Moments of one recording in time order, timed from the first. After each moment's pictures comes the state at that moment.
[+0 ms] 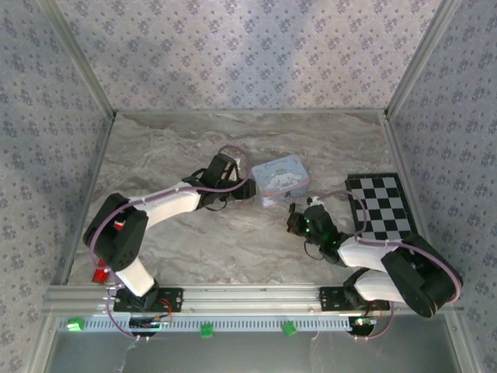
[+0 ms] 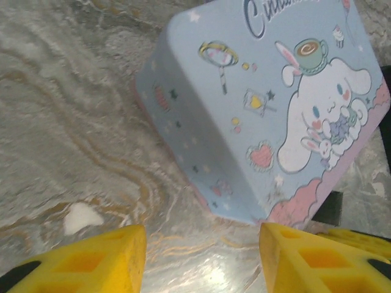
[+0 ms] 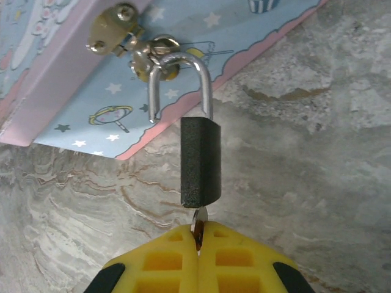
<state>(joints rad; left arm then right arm) -0.70 1.67 1.02 -0.14 0.18 -0.65 0.62 1.26 0.21 0.42 0.04 0.87</state>
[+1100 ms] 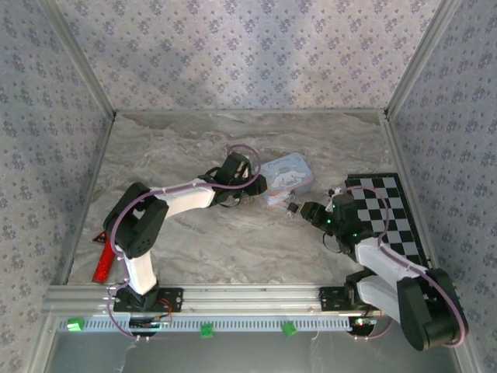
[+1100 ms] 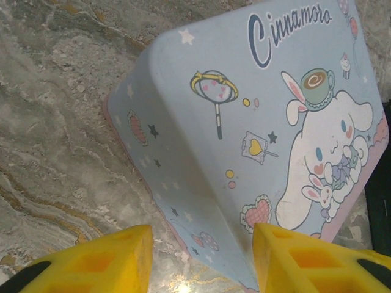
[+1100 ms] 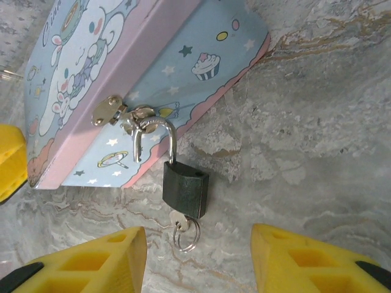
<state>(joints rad) -0.74 1.81 1.10 -0.03 0.15 -0.81 0.26 1.06 0.26 0.16 -0.27 0.74</state>
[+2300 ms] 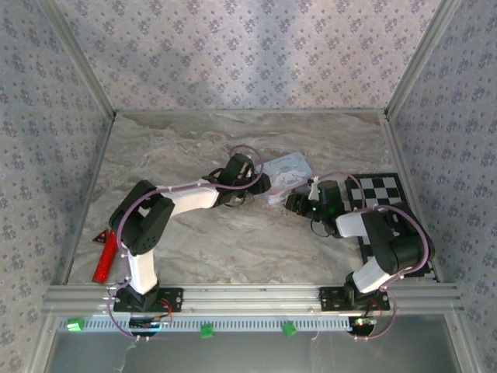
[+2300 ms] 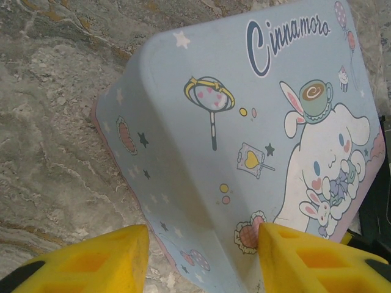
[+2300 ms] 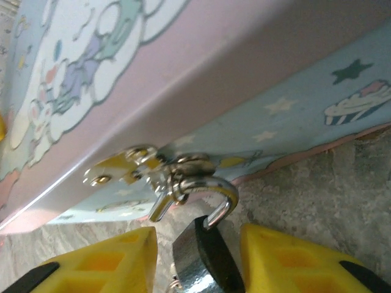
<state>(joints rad) -0.75 1.85 1.11 0.03 0.13 -0.86 0.31 1.57 0.41 0.51 -0.39 0.61</state>
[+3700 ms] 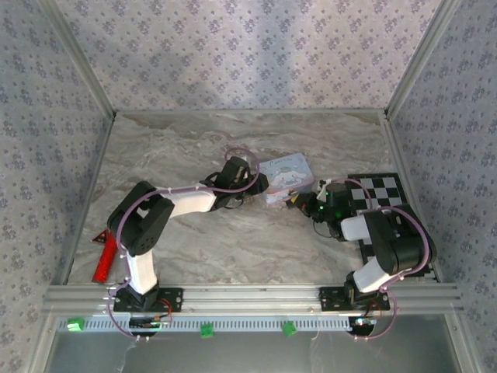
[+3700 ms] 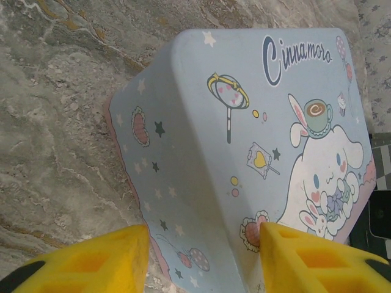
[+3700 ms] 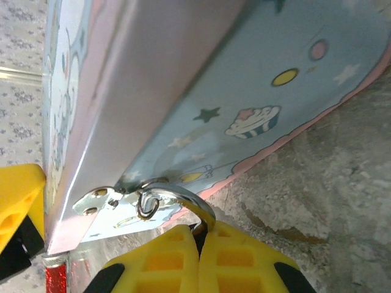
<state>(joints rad) -0.74 1.84 1.04 0.15 0.12 -0.91 0.23 1.55 0.35 0.63 -0.46 0.94</state>
